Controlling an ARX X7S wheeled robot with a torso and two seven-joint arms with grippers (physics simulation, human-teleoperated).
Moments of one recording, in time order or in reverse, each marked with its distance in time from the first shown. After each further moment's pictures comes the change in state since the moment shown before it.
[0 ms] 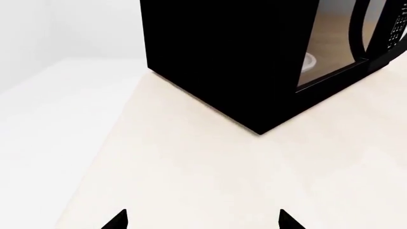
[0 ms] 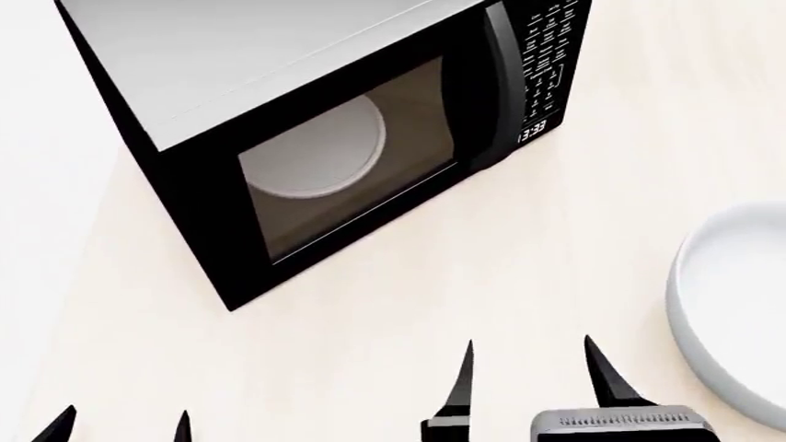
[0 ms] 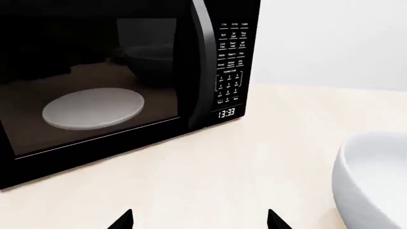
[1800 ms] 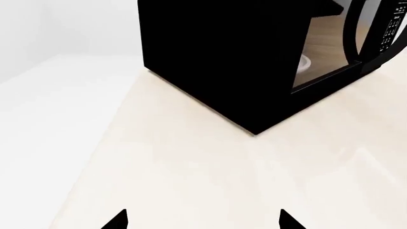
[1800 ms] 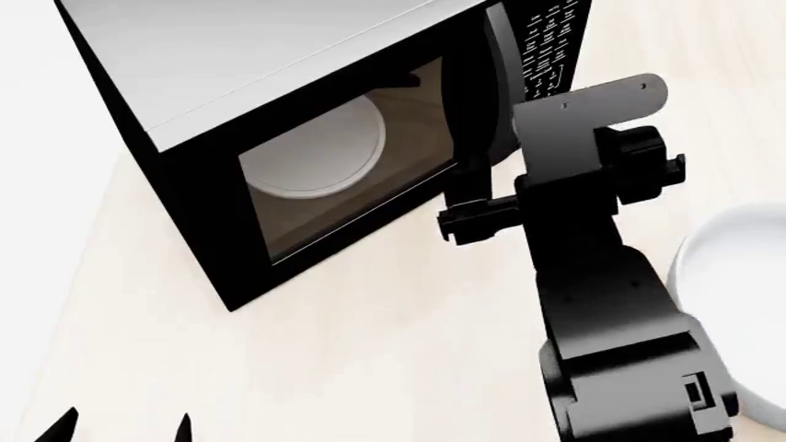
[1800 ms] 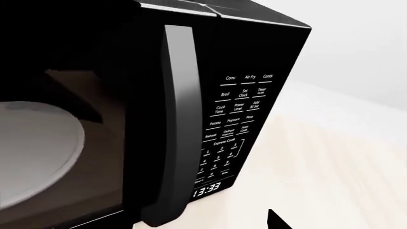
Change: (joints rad) left arm 0.001 -0.045 0.038 0.009 -0.058 0.011 -0.025; right arm 0.856 -0.012 -0.162 0.700 -0.021 0.281 -0.165
